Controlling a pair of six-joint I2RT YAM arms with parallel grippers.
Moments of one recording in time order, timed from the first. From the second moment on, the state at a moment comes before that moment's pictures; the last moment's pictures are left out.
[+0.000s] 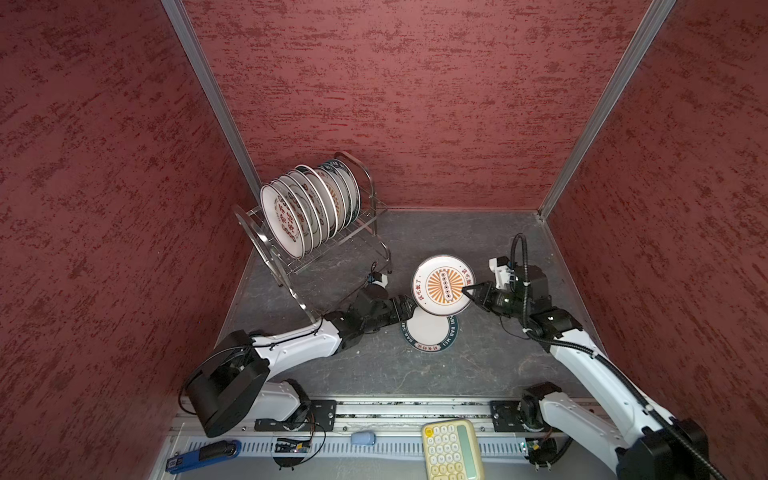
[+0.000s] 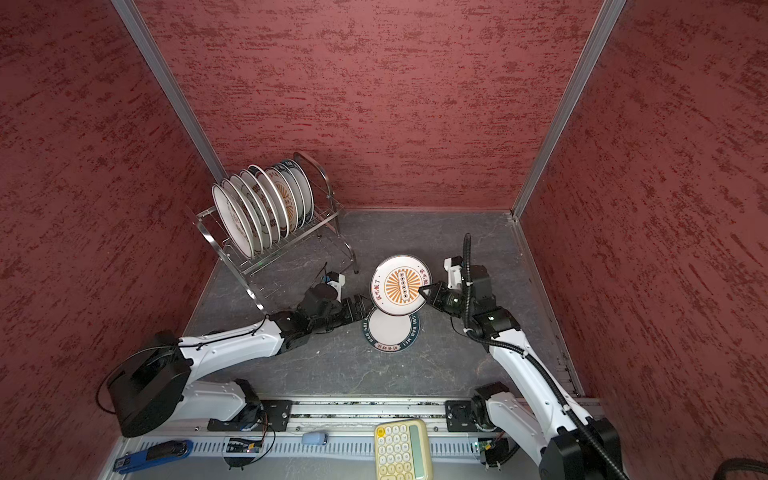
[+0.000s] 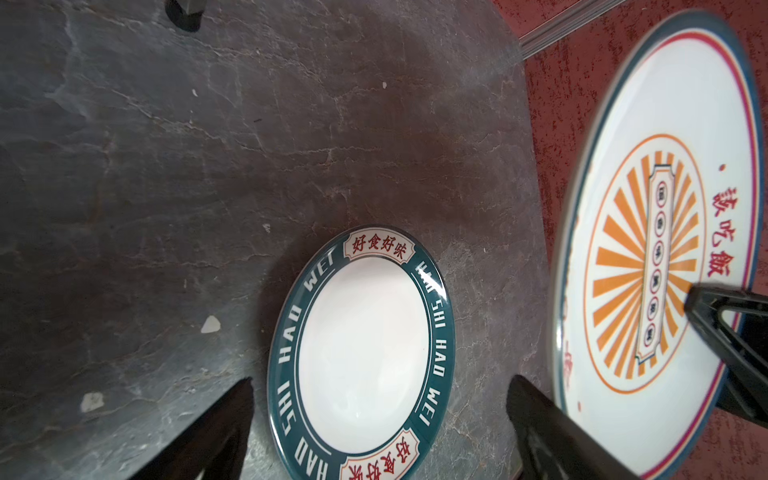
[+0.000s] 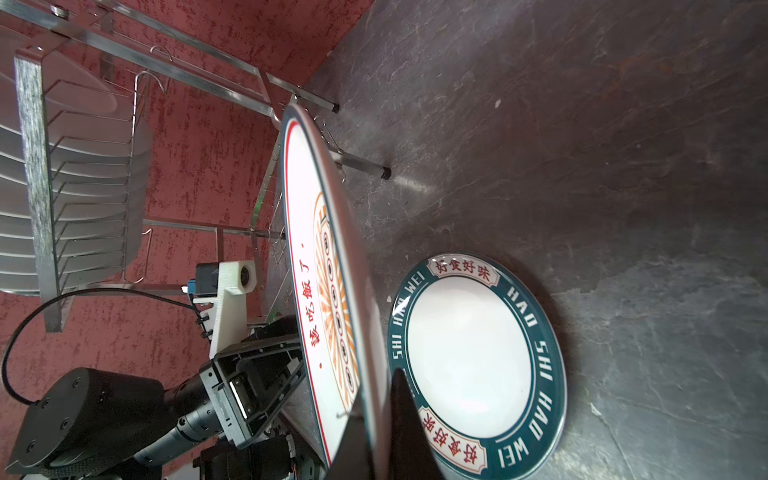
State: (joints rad) left arm -0.80 1.34 0.61 0.13 0.06 -0.98; right arm 0.27 0.96 0.64 -0.25 -0.53 0.79
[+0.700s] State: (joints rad) left arm -0.79 1.14 0.53 0.16 0.12 -0.99; right arm 0.26 1.09 0.62 -0.09 -0.60 0.83
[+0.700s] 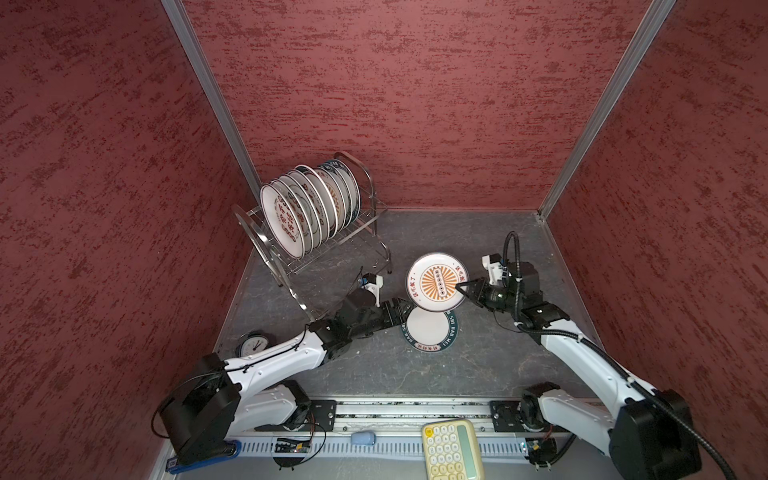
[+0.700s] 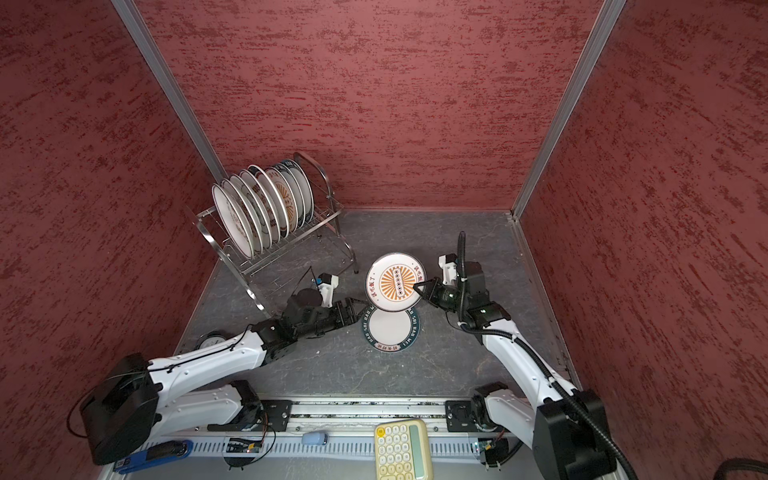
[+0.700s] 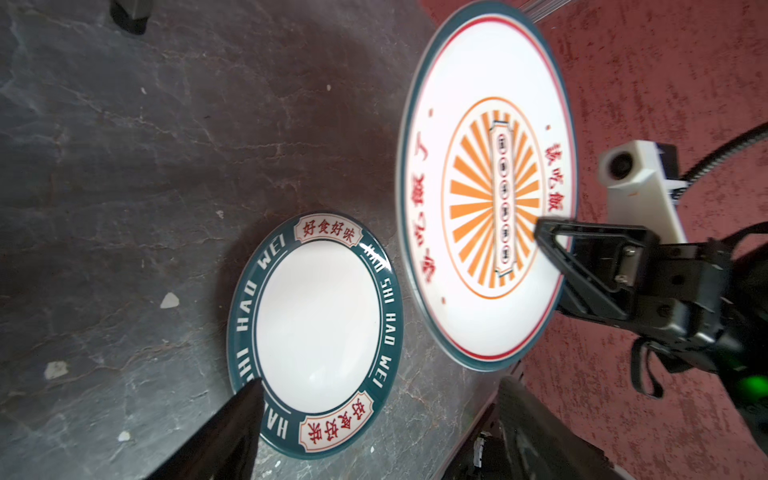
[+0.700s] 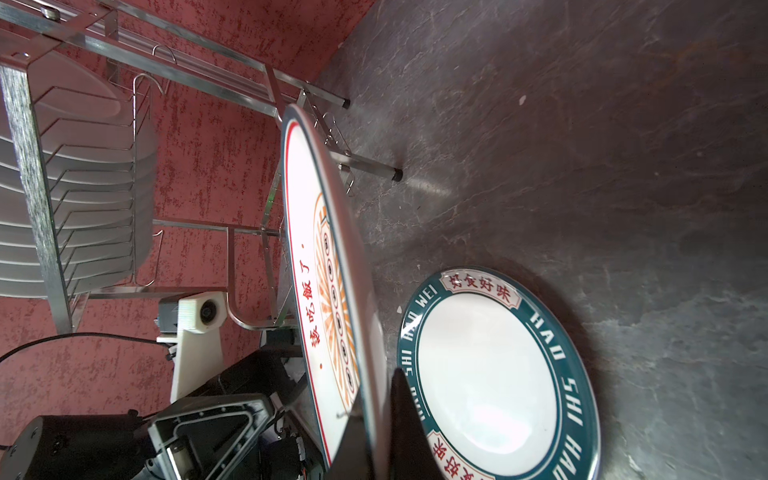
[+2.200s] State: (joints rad) left arm -0.71 1.39 0.59 0.23 0.29 -1.05; right arm 0.25 1.14 0.62 -0.16 -0.54 0.75
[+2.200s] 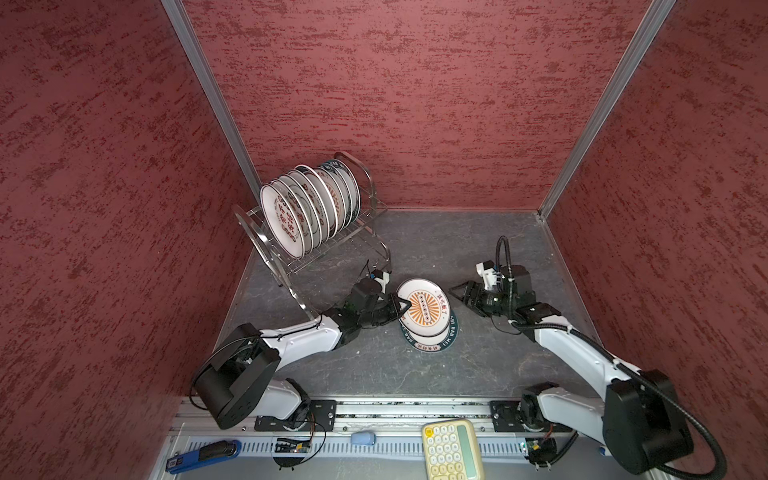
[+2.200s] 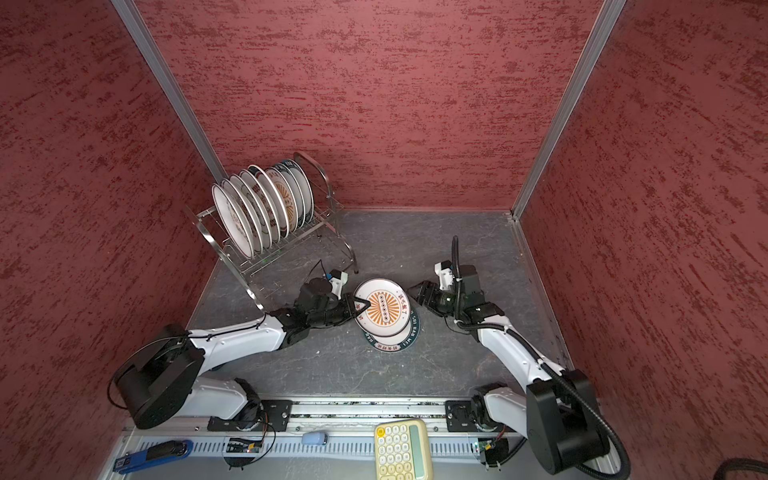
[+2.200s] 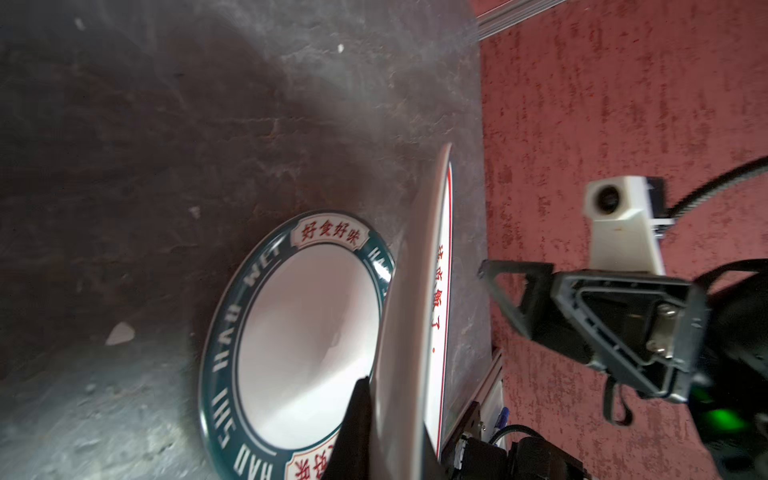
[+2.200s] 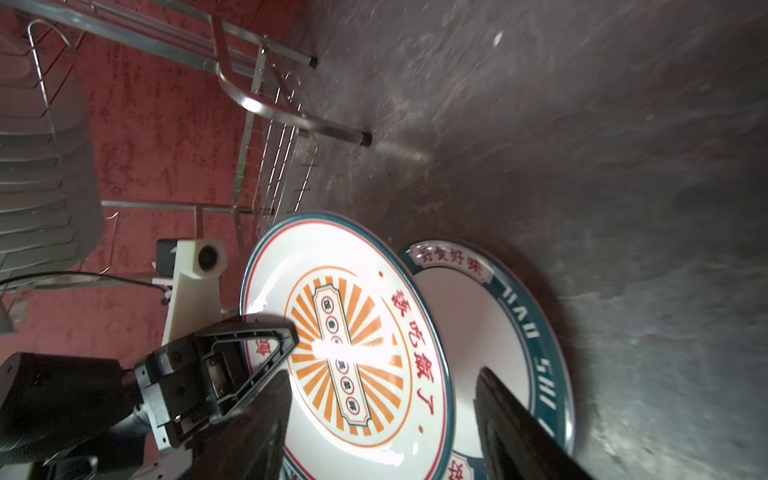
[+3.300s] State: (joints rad) left arm -0.77 1.60 0.77 -0.01 0.31 -1.05; right arm 0.25 1.10 0.66 -0.37 -0.26 0.67
